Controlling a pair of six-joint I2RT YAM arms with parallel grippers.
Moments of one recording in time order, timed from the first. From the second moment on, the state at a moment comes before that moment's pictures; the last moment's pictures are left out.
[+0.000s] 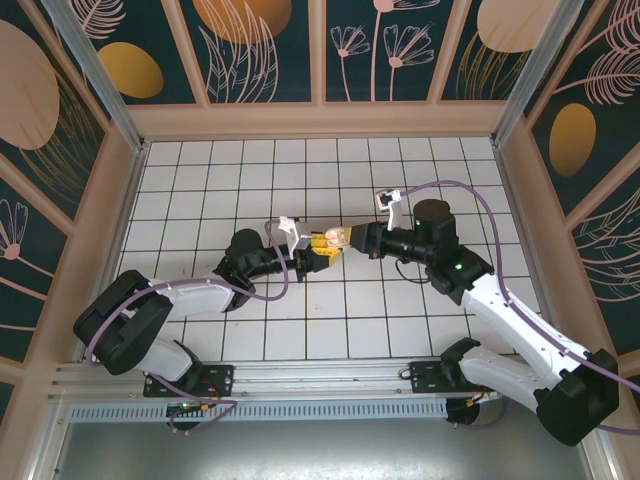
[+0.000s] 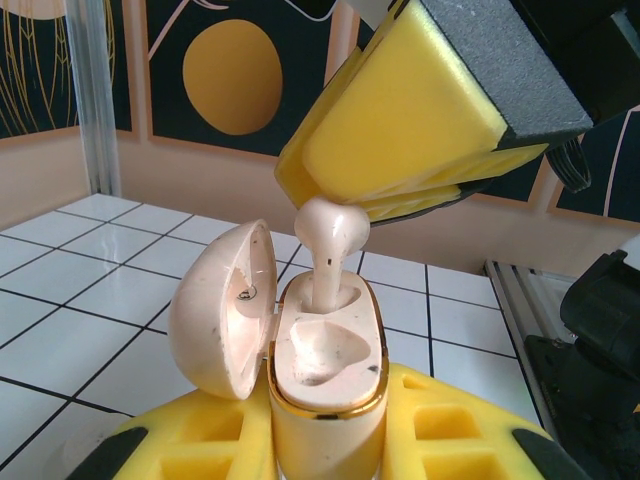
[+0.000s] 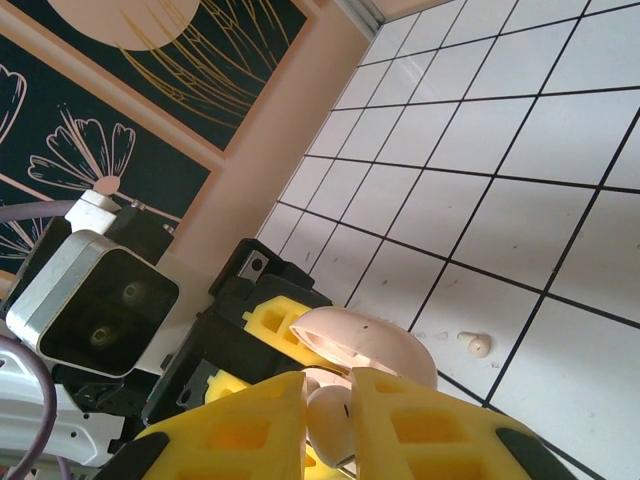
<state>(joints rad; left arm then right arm) -0.71 1.47 0.52 0.99 0.65 -0.16 0.58 0.98 0.77 -0.12 -0.52 0.60</state>
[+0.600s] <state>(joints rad) -0.71 1.47 0.52 0.99 0.67 -0.16 0.58 0.98 0.77 -0.12 -0.52 0.59</state>
